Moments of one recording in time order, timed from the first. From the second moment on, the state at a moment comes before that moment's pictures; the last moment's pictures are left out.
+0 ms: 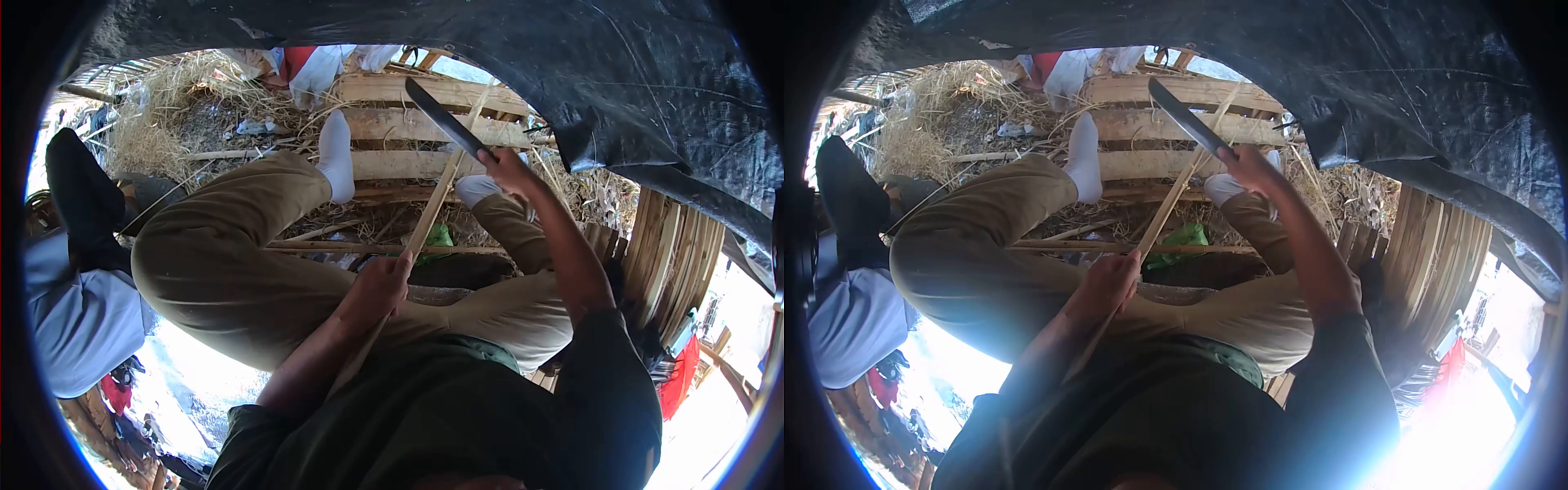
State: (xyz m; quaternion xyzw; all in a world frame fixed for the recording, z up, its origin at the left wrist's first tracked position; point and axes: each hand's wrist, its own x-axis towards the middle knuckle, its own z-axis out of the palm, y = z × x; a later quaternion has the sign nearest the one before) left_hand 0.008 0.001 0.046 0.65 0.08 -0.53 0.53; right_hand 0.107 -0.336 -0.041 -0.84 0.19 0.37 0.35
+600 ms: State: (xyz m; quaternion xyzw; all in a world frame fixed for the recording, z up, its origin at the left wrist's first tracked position) left_hand 0.009 0.002 0.046 0.51 0.18 -0.57 0.62; right_hand 0.087 -0.342 -0.065 -0.85 0.12 0.32 0.39
